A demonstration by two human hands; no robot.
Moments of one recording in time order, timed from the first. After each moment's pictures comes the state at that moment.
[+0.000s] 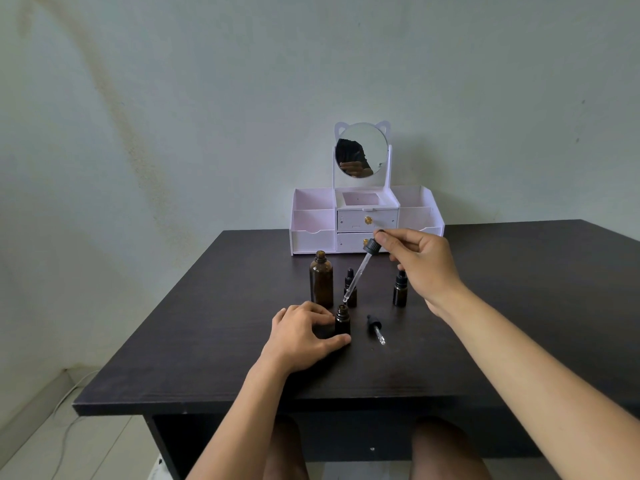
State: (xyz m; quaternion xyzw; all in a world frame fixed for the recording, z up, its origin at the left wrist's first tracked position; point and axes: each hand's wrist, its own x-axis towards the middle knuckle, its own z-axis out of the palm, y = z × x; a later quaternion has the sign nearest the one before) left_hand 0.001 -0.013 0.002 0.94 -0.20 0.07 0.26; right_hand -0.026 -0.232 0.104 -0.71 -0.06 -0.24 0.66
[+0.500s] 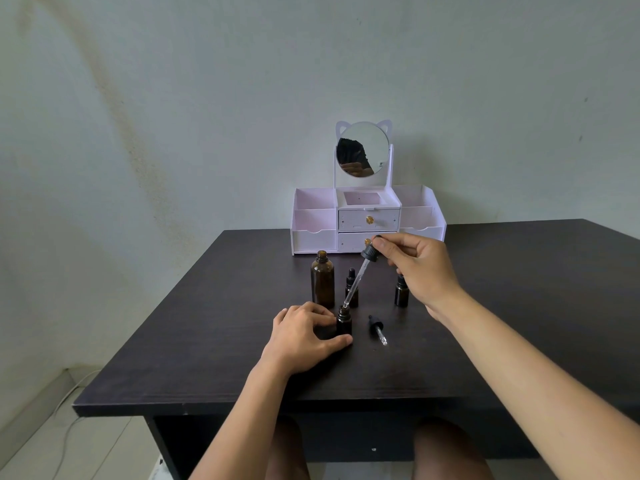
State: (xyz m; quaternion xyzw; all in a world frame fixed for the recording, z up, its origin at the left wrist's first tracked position) left_hand 0.001 -0.013 0.000 0.94 -0.20 0.08 0.26; right_hand -0.025 -0.230 0.096 -0.72 -0.07 -0.23 0.65
